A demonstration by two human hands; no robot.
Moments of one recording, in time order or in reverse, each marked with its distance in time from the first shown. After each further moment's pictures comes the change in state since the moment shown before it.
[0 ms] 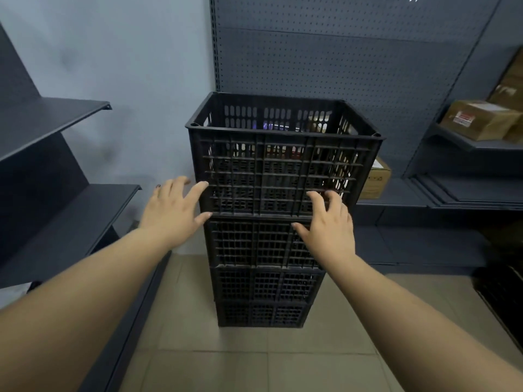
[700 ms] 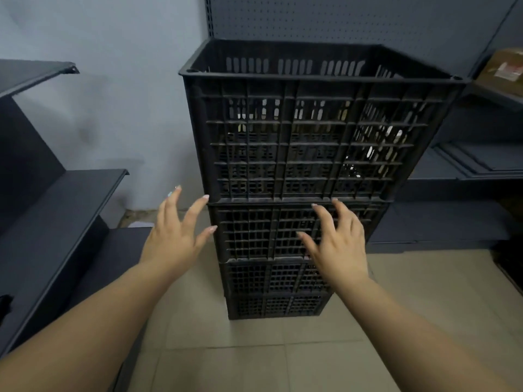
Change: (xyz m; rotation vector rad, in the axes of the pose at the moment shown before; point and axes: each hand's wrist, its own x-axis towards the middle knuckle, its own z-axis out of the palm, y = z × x) left_hand 0.006 -0.045 0.157 -0.347 -0.048 -0.083; right_hand -0.003 -0.005 0.161 -0.029 0.146 -0.056
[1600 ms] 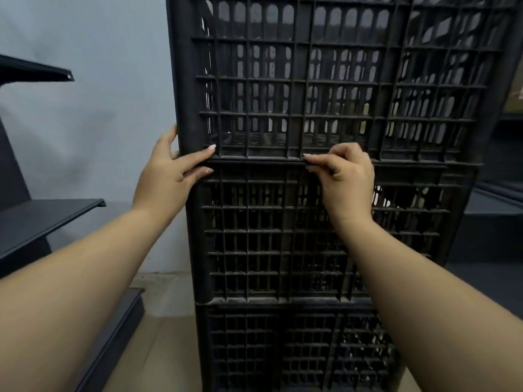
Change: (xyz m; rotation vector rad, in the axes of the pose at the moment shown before) left_hand 0.132 -0.048 0.175 -0.511 0.648 0.385; right_hand 0.100 0.037 0.202 0.537 0.661 -0.233
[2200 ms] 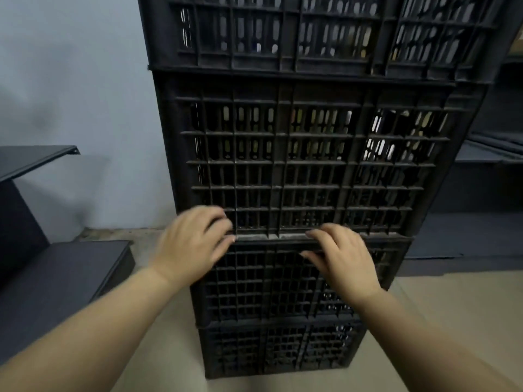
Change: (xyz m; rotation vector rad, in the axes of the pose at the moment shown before) left_hand -0.189 -0.023 0.062 0.421 -0.191 0.498; right_hand -0.222 0.055 -0.056 -0.473 -0.549 -0.191
